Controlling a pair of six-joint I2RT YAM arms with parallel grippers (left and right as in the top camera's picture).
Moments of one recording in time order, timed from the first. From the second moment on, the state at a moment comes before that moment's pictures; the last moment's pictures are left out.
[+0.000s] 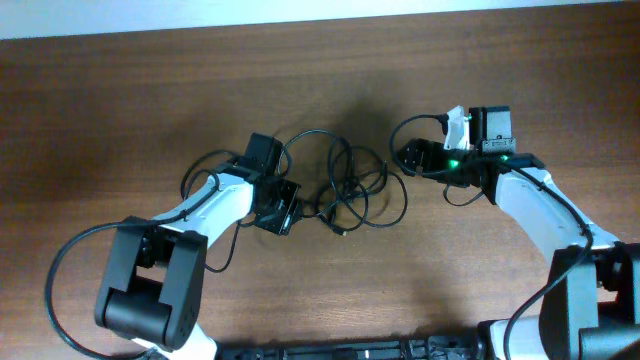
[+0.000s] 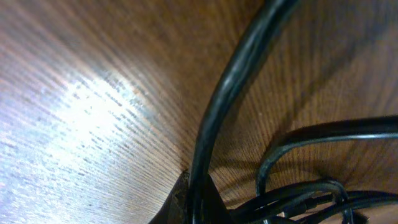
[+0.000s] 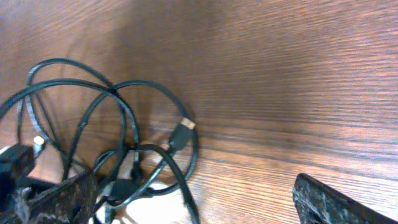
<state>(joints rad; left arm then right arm) -0.35 1.80 0.96 -0.55 0.38 -1.46 0.02 1.58 0.87 -0.33 -0.50 0.31</state>
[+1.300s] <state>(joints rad) -0.24 1.77 1.23 -0.77 0.08 -0.89 0.46 1.67 0.87 -0.11 -0.18 0.36</state>
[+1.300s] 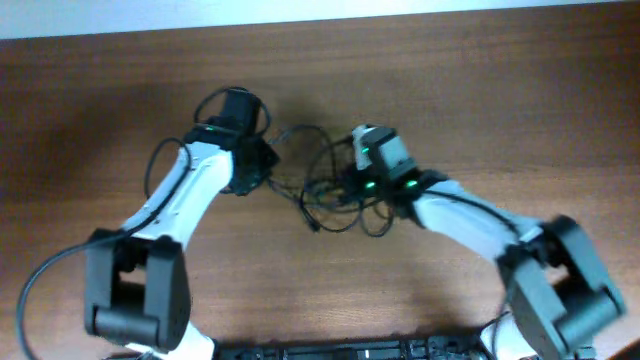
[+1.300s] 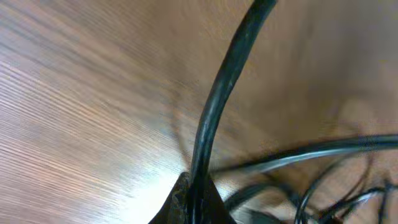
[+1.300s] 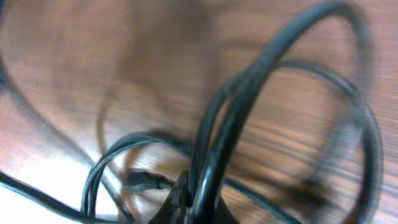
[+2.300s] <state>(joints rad) 0.20 1.30 1.24 -0.70 -0.03 -0.85 -0.33 1.39 0.98 -0.43 -0.63 0.31</state>
